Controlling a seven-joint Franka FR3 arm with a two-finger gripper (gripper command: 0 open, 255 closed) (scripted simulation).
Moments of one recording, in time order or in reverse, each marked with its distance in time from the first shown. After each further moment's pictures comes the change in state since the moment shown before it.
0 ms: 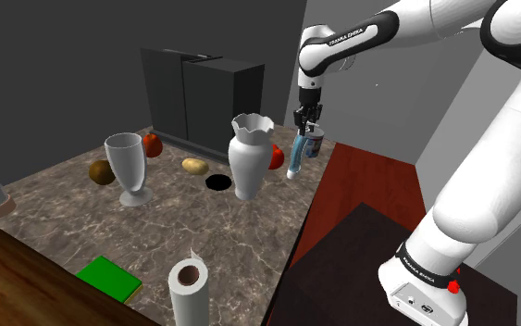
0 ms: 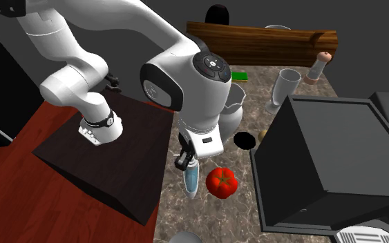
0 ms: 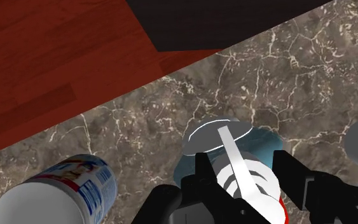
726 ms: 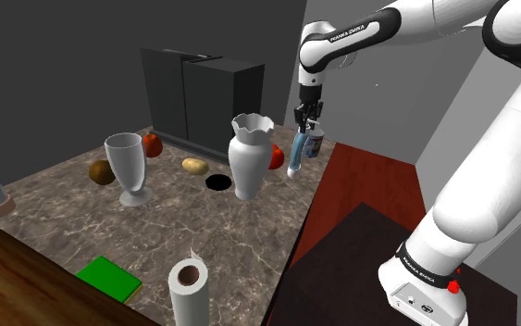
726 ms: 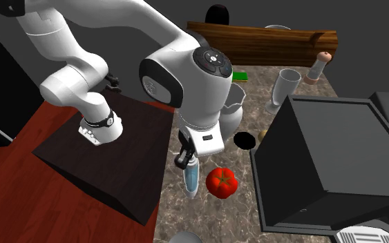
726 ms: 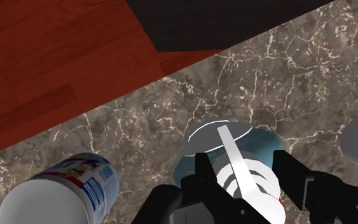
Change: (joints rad) arm 0.000 -0.007 0.000 0.017 0.000 -0.025 -0.001
